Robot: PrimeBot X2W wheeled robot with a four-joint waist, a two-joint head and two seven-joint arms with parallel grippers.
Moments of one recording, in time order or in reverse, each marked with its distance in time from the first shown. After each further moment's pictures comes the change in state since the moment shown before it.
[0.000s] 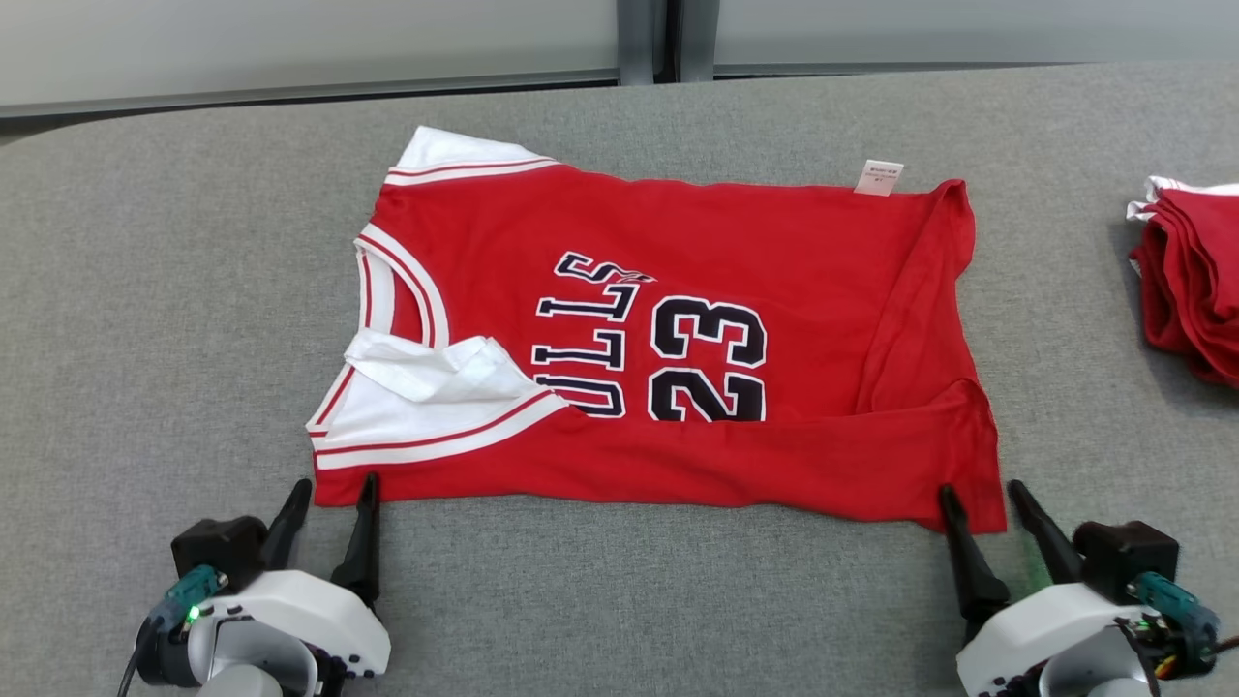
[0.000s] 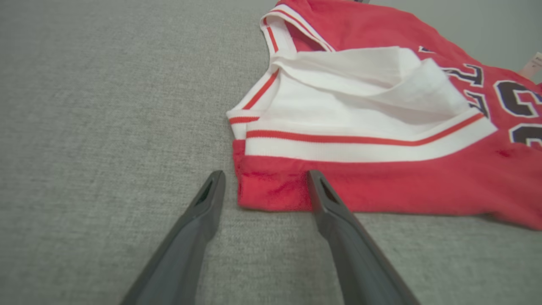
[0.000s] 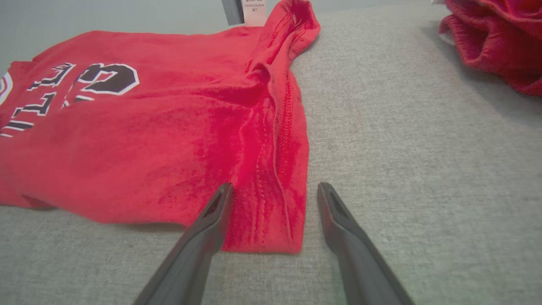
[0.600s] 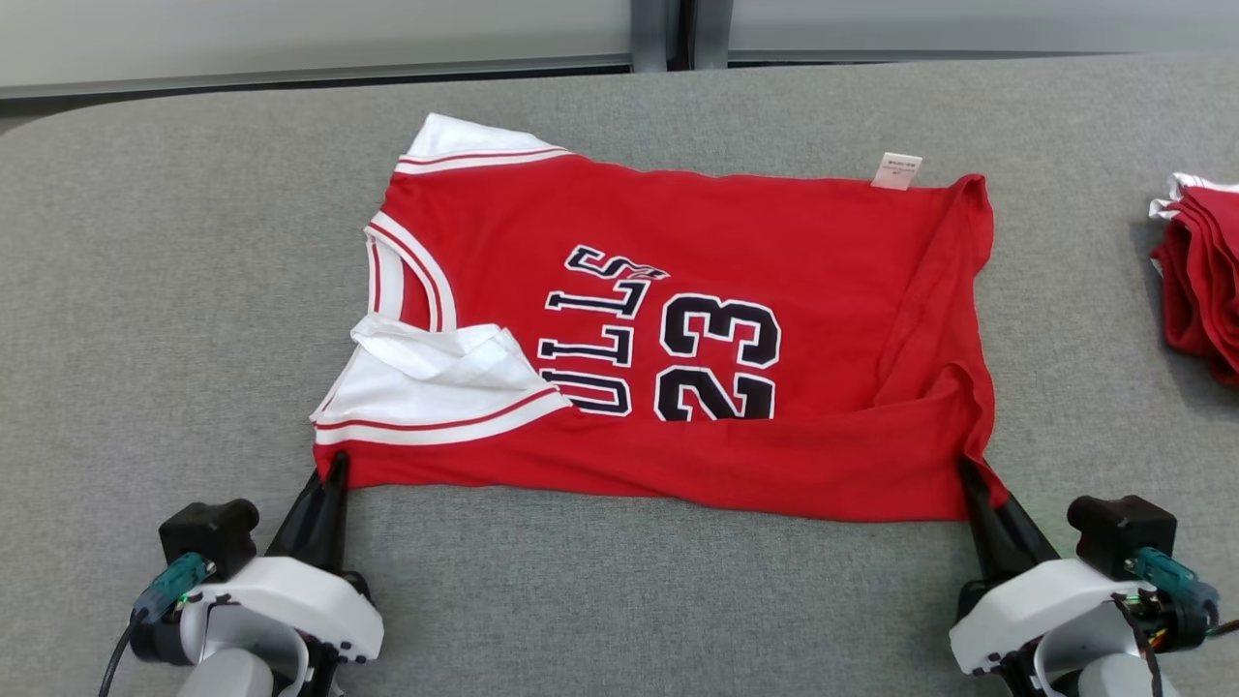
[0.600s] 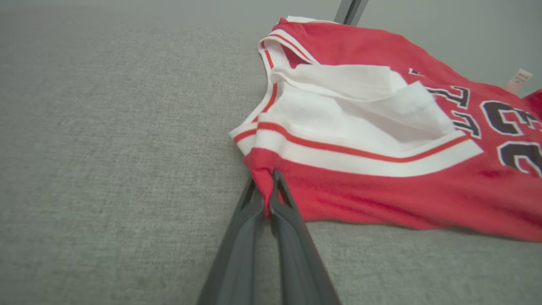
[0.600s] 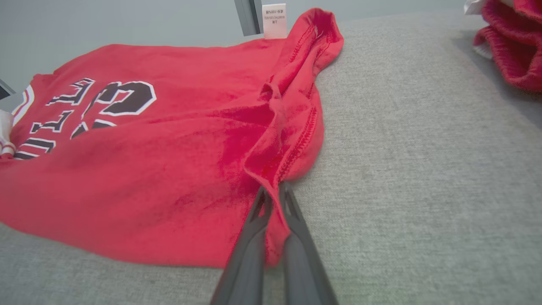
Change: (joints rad) left arm -0.048 0.019 -0.020 0.028 -0.023 -0.049 -0.041; right arm -0.051 -0.007 0.039 0.018 0.042 0.000 0.002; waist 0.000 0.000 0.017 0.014
